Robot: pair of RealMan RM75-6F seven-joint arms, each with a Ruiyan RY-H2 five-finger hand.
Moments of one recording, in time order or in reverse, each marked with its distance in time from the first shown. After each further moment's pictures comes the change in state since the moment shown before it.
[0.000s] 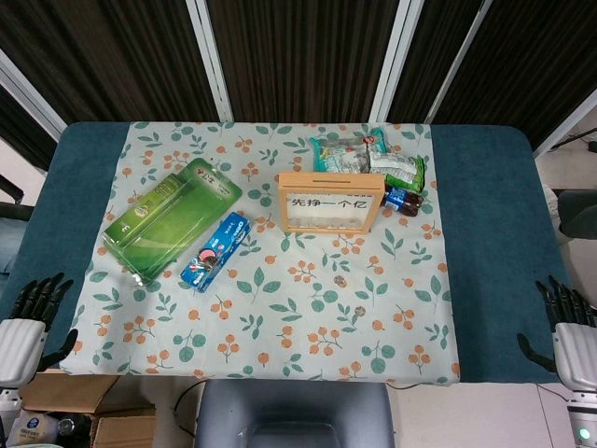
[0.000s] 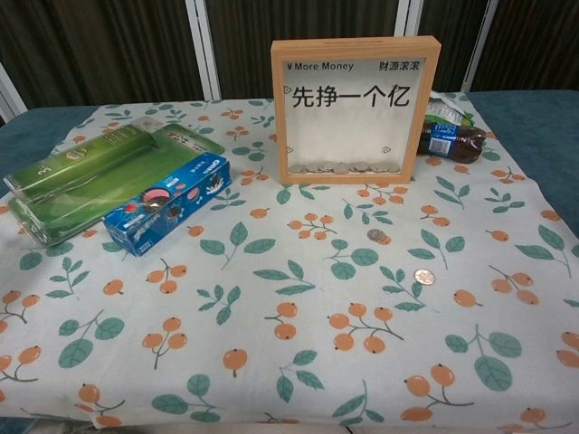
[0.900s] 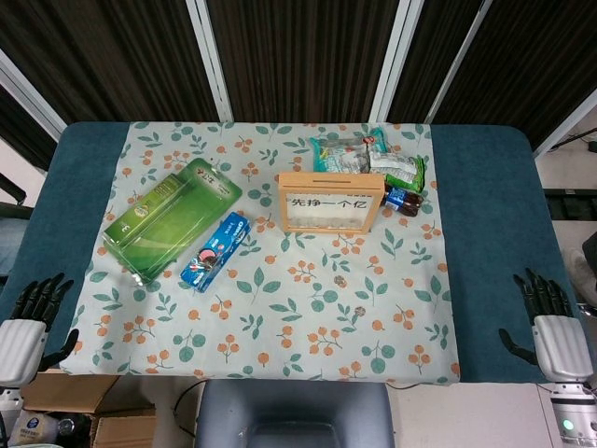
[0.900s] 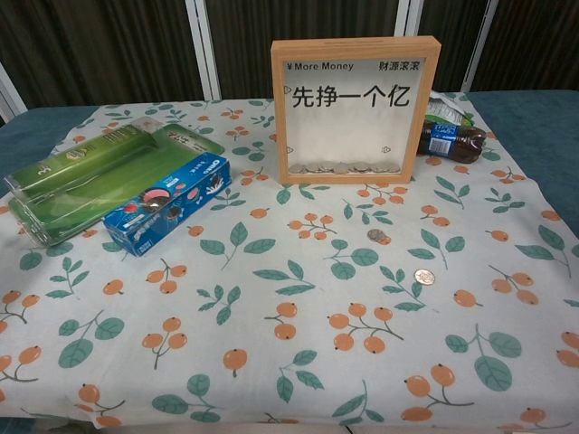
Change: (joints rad) left arm 0.001 -0.022 -0.004 0.027 0.000 0.003 -0.018; right arm 0.043 -0.007 0.003 -0.046 -0.058 -0.014 -0.067
